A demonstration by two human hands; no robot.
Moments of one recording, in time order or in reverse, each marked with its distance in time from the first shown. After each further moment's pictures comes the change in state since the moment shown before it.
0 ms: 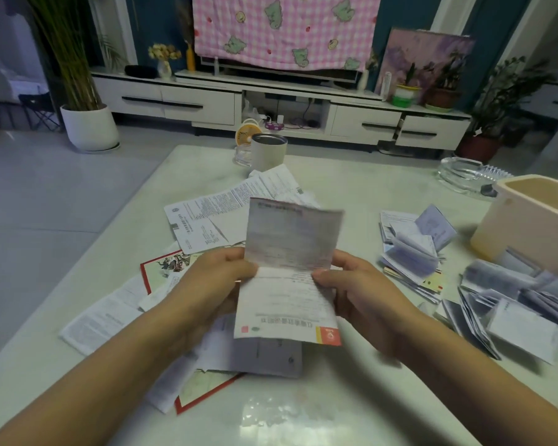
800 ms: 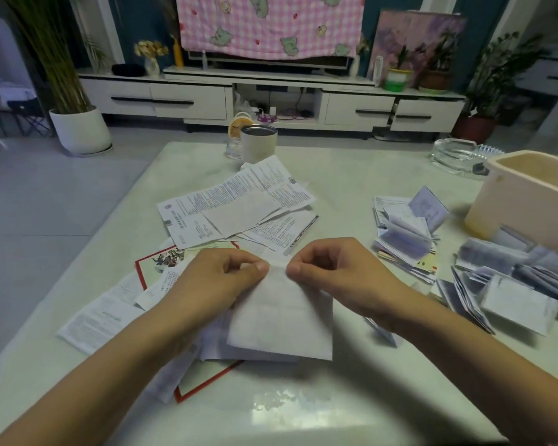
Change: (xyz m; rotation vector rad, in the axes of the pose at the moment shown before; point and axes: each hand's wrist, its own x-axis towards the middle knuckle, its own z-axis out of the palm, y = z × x) left_hand -0.014 -0.002 0.006 0.394 0.049 0.197; right_hand -0.011 -0.010 0.003 -0.433 -0.024 -0.233
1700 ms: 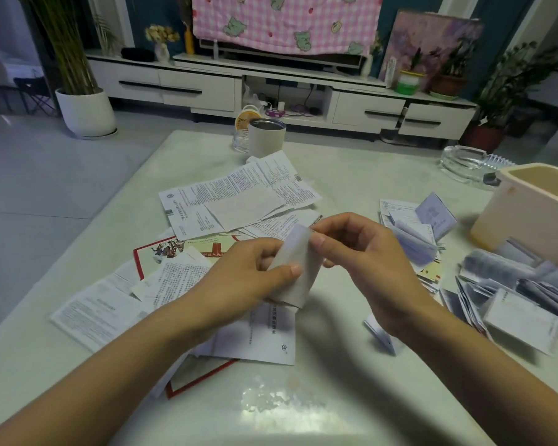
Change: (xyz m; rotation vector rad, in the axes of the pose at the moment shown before) left_hand 0.004 0.007 0.017 -0.102 -0.218 0.072; right_hand 0.004 -0.002 -0.006 0.247 0.241 -0.112
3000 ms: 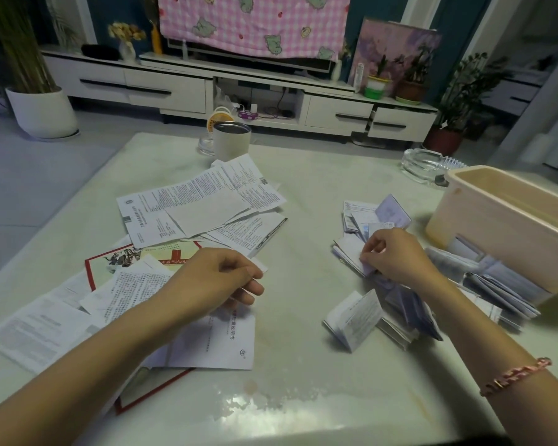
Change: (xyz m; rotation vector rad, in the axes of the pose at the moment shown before) left_hand 0.014 0.000 0.011 0.064 0.069 -0.209; right_hand 0.046 0.057 -0.128 -1.039 0.152 0.226
